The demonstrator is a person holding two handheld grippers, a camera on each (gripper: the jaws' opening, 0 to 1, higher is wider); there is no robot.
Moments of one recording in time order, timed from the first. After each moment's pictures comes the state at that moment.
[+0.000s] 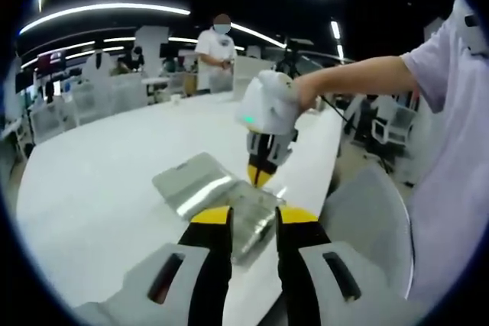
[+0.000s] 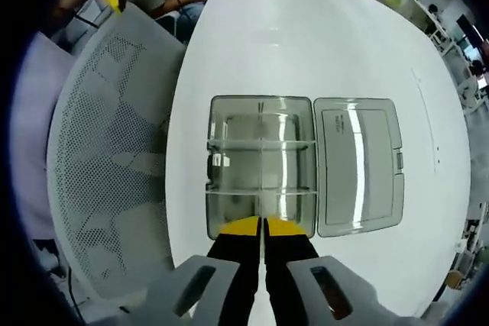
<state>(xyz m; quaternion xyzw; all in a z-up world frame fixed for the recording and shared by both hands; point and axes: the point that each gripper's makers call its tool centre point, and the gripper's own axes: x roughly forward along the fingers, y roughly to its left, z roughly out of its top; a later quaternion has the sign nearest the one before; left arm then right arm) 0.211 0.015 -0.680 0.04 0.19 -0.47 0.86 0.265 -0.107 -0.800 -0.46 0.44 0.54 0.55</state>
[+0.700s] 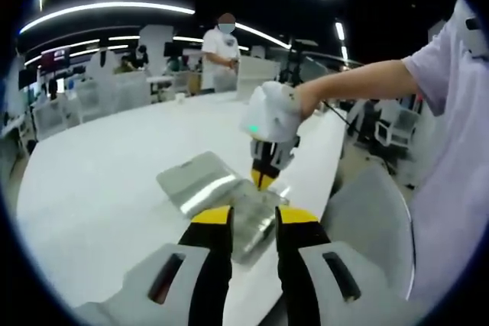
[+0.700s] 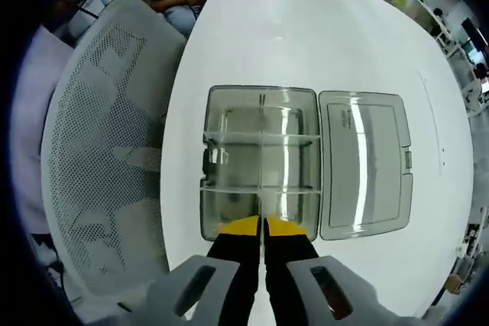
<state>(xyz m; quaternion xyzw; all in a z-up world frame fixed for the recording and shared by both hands) 0.215 0.019 -0.680 0.03 0.19 -0.46 0.86 0.267 -0.110 -0.813 -0.47 0.44 0.54 0.54</state>
